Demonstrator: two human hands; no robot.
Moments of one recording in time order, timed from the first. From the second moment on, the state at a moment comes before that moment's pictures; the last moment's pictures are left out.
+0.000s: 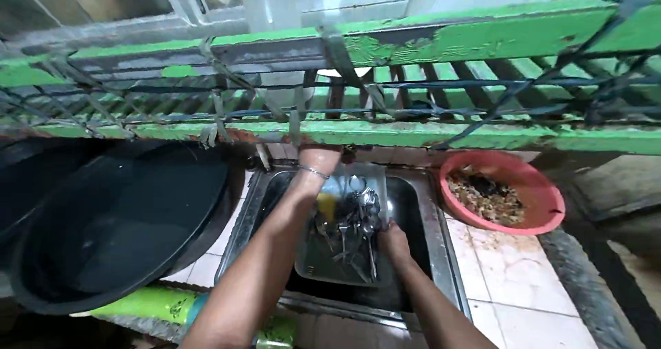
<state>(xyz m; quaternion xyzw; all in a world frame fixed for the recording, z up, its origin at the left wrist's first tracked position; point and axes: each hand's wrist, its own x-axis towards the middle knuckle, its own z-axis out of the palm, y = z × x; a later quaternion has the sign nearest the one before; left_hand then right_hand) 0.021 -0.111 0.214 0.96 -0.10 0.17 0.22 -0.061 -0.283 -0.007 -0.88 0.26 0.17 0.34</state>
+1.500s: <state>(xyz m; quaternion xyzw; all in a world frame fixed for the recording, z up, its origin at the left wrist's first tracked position) -0.036 0.021 0.013 0.88 0.05 -0.27 0.39 -0.114 -0.261 0.004 -0.81 0.33 0.11 0.47</state>
